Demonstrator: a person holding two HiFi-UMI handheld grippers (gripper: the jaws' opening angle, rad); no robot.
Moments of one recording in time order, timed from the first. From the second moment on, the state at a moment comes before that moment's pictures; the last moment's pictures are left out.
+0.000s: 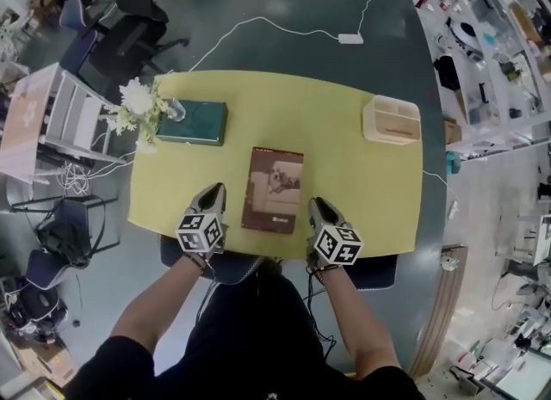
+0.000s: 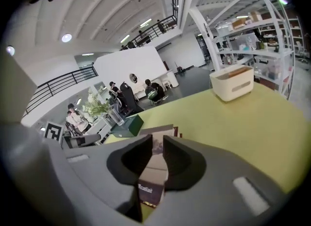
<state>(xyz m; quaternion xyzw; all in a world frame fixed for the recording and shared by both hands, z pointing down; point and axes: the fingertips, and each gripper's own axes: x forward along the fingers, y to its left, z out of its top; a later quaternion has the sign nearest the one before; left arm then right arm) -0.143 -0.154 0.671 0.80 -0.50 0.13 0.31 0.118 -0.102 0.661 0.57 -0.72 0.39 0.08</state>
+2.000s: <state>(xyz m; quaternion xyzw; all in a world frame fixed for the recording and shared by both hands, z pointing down) -0.102 -0.011 0.419 0.94 -0.32 0.02 0.13 0.007 -0.003 0.412 0.50 -0.84 0.20 0.05</state>
